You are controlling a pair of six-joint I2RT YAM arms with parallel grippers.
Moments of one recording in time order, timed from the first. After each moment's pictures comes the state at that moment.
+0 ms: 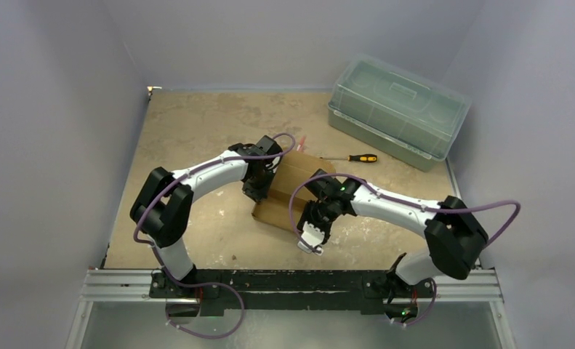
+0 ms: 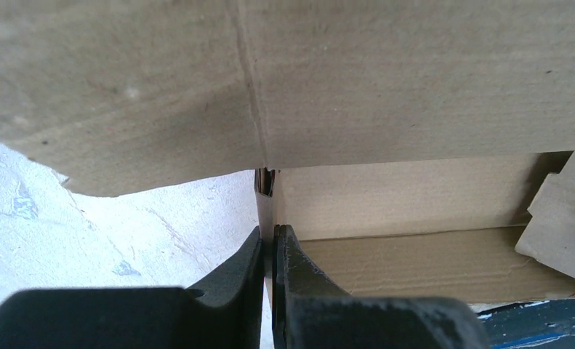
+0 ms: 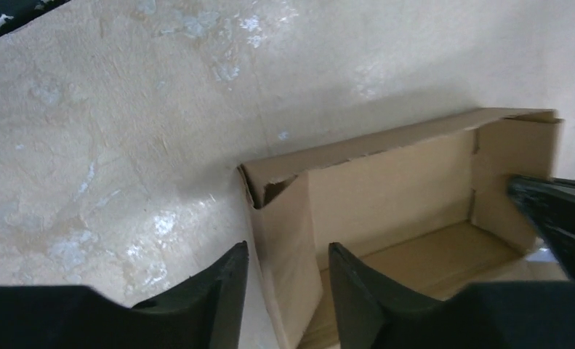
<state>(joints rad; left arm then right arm) -0.65 1.75 1.22 -0.80 -0.02 -0.26 0.84 1.45 0.90 -0.72 -0.43 -1.81</state>
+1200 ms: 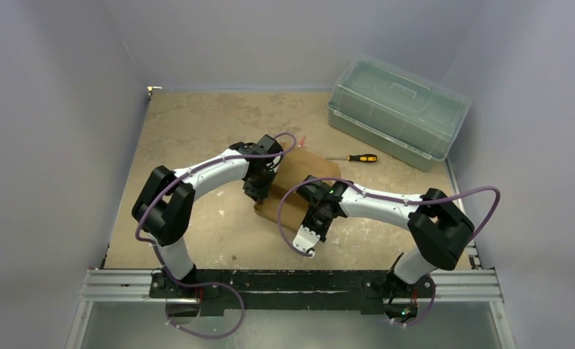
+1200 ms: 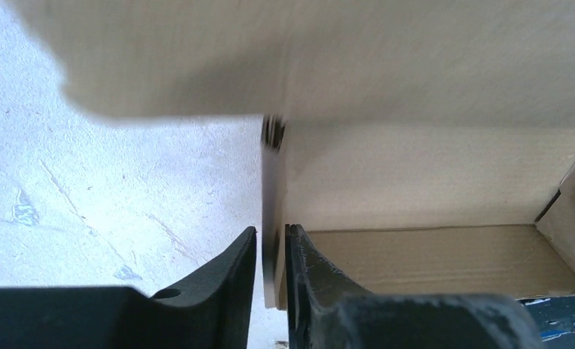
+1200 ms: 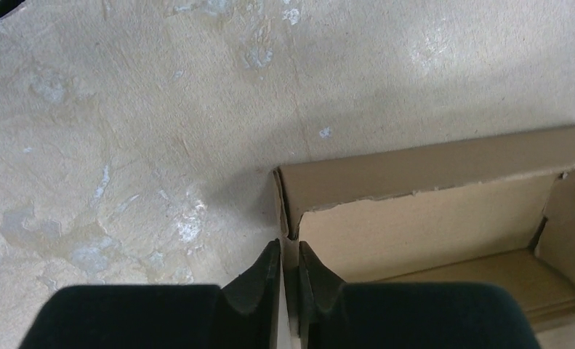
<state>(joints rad) -0.65 1.77 1.24 -0.80 -0.01 -0.25 0.90 1.56 0.92 -0.72 -0.29 -1.73</state>
